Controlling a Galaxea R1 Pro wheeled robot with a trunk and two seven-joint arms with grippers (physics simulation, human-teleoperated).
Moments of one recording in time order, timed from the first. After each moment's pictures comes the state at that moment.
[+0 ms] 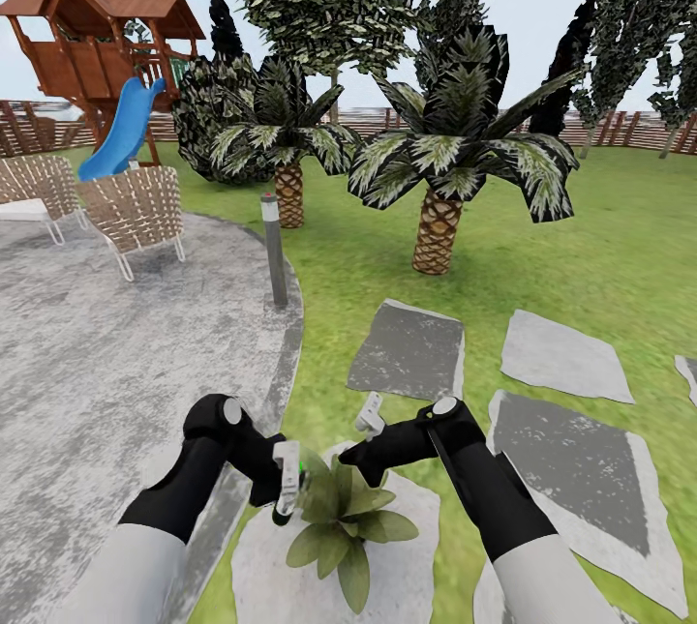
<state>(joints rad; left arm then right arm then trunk) -0.62 -0.05 -0.09 -1.16 -1.09 0.19 -1.55 -0.59 0.09 0.21 -1.20 0.52 0.62 1.22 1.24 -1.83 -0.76</state>
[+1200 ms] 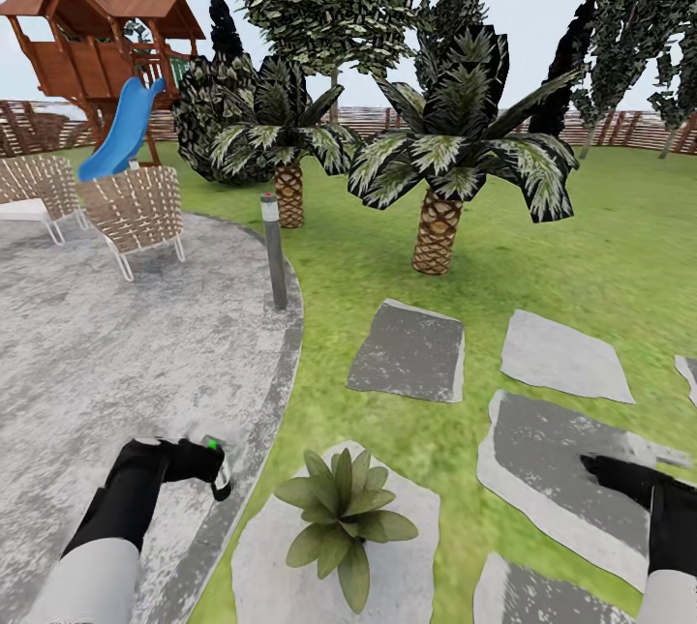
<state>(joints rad) -0.61 -0.01 0.48 -0.92 -0.86 0.46 -0.82 -0.57 -0.10 -0.92 -1.04 0.65 0.48 0.47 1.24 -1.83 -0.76</state>
